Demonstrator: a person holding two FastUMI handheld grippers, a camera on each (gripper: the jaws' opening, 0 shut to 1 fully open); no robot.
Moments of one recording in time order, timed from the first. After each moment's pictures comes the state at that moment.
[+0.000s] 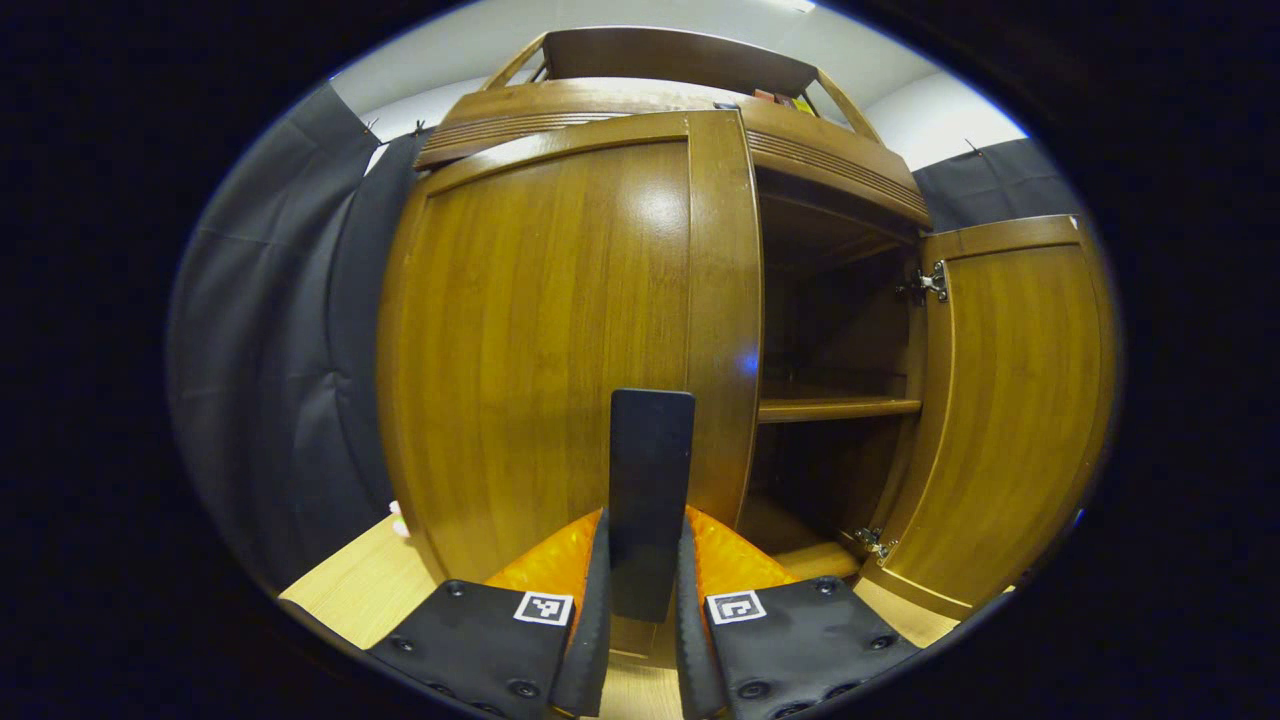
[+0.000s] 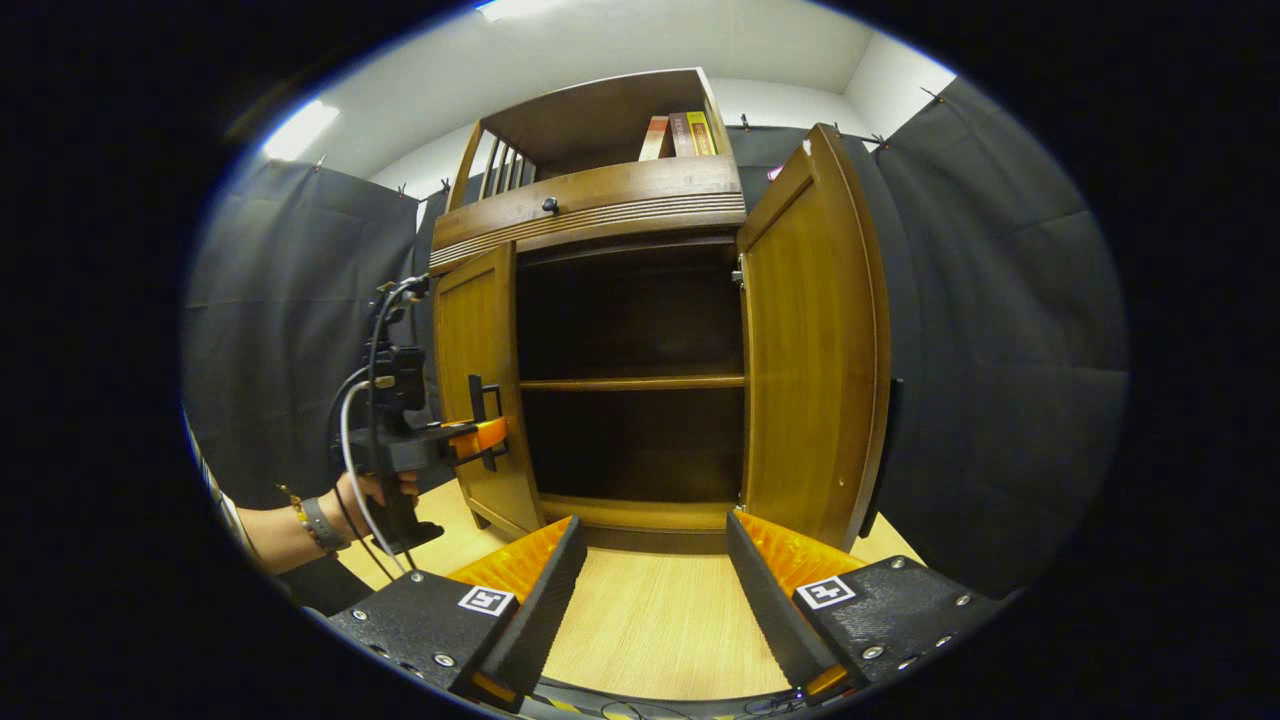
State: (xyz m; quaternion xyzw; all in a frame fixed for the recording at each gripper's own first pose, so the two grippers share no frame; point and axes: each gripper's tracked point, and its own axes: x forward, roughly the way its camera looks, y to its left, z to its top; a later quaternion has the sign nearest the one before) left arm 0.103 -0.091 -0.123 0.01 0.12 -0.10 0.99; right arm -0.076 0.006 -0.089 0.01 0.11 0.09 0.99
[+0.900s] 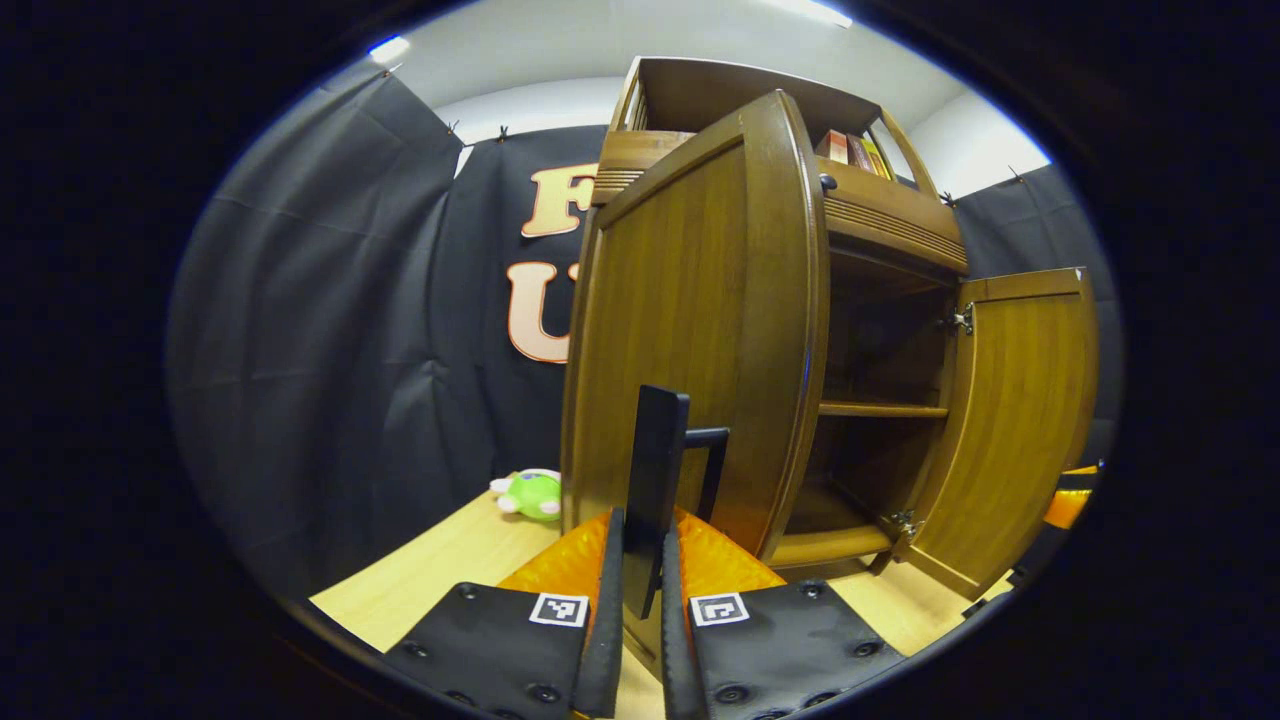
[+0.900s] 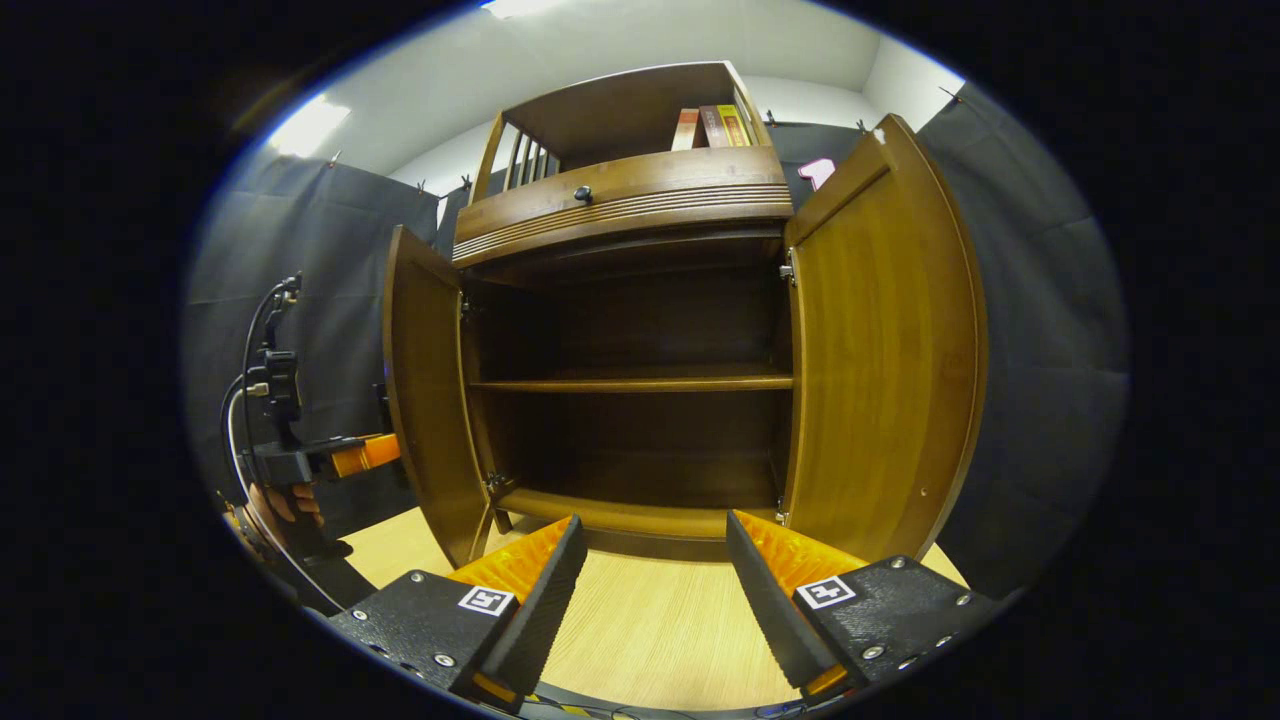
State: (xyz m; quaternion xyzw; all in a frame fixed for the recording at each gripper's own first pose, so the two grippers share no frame) left arm 0.016 0.040 -0.086 0.01 0.12 -0.01 0.99; right arm -0.053 0.050 -0.095 0.01 0.12 0.12 0.99
